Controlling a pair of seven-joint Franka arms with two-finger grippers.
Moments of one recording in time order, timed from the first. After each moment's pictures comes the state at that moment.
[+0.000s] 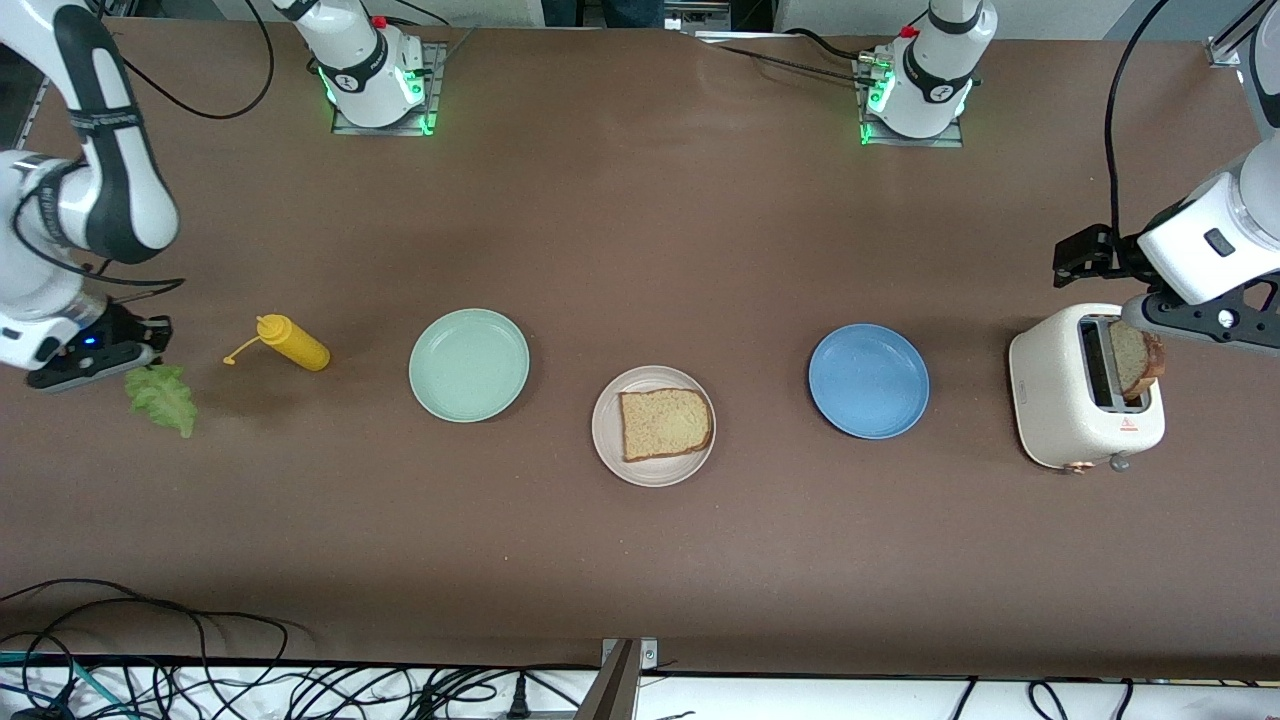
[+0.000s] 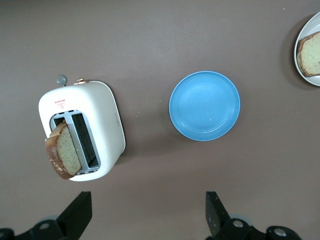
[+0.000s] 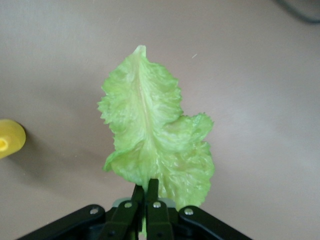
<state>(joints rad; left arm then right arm) 0.03 0.24 -0.13 -1.30 0.08 1.40 0.13 -0.22 0.28 -0.07 -1.97 -0.15 2.38 -0.64</state>
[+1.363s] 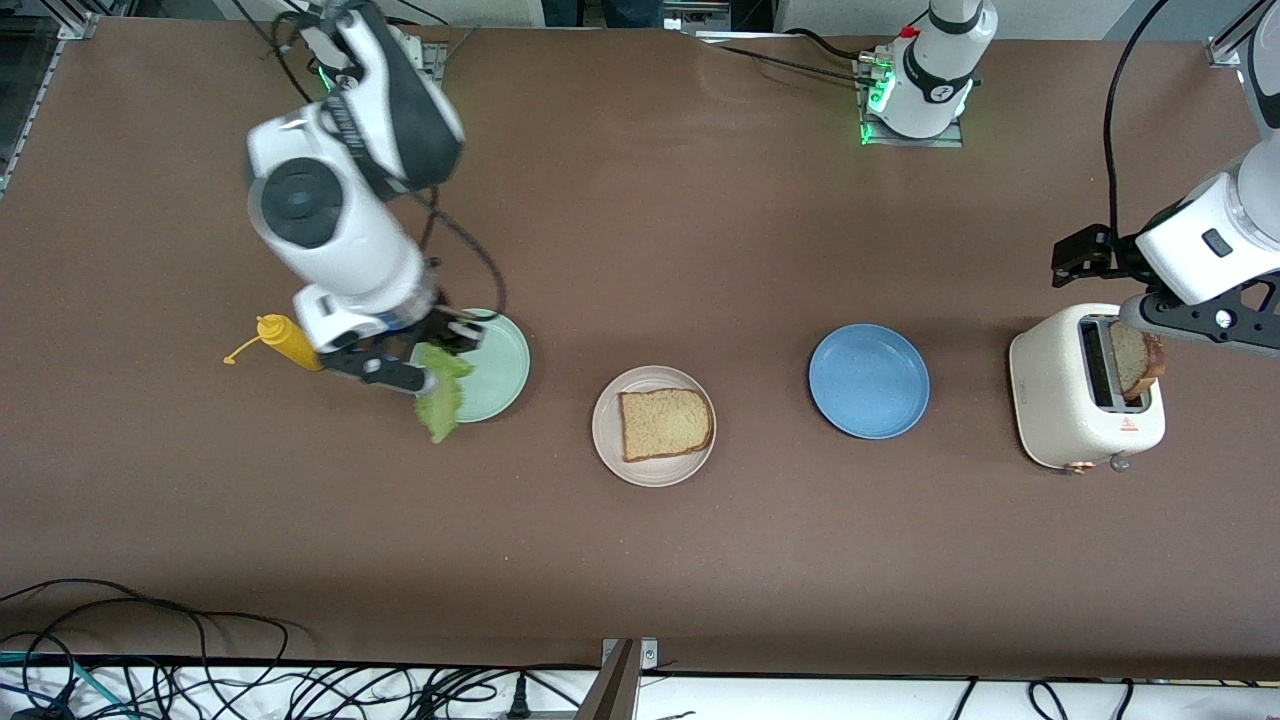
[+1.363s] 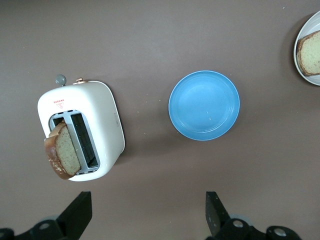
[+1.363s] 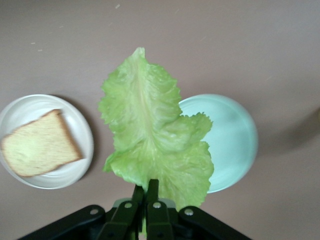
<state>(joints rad) 0.03 0.24 -0.13 -1.31 0.08 1.40 0.13 0.44 0.41 0.10 -1.55 -0.01 2.00 0.90</state>
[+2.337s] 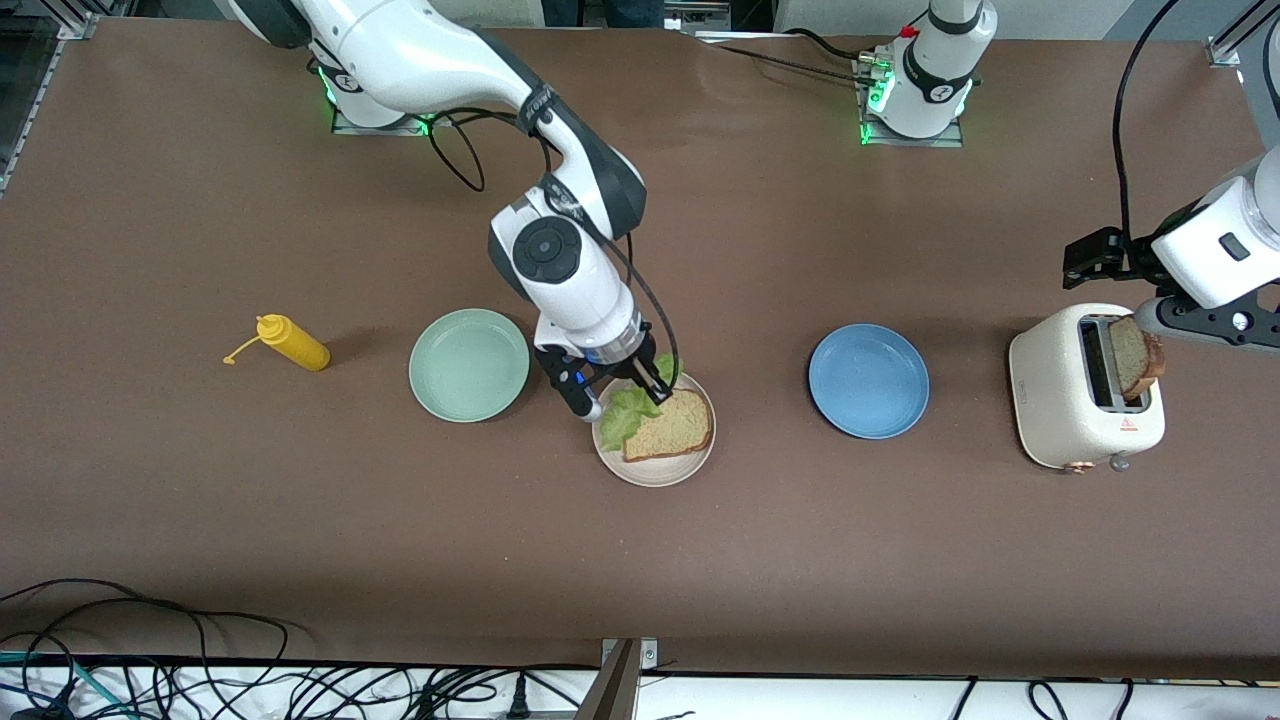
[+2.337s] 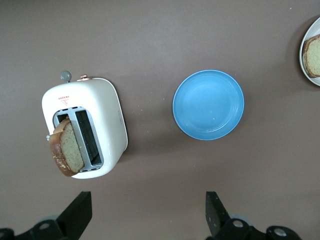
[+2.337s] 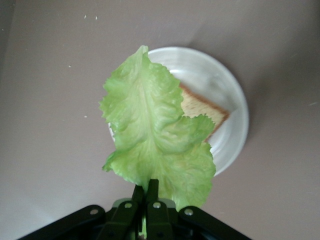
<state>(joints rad) 0.05 0.24 -0.13 -1.31 0.08 1.40 0.13 0.62 0.85 0.09 -1.18 0.15 2.36 1.56</state>
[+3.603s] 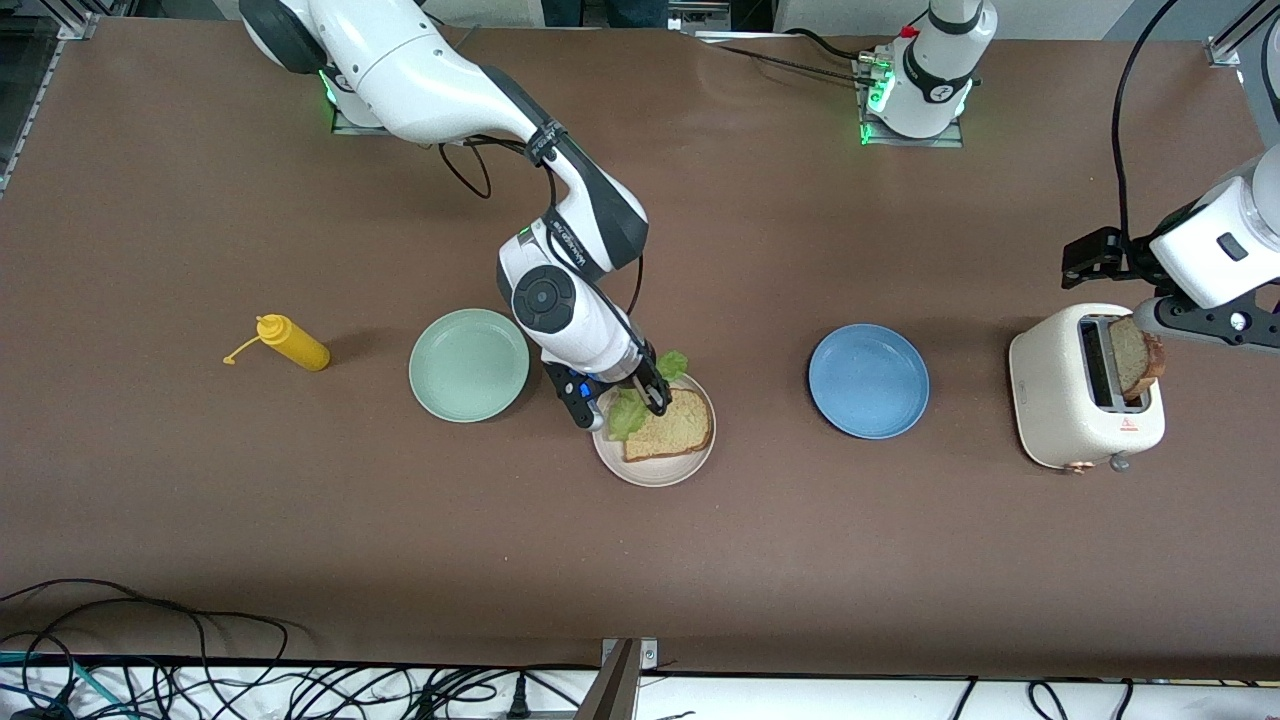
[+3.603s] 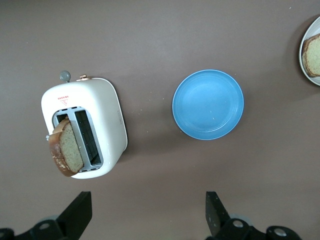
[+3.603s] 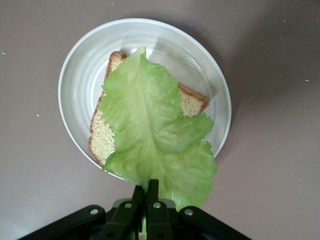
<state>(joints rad) 0.05 0.24 -0.13 -1.31 0.08 1.40 0.13 0.62 0.91 0.08 -1.14 0.26 2.26 1.52</state>
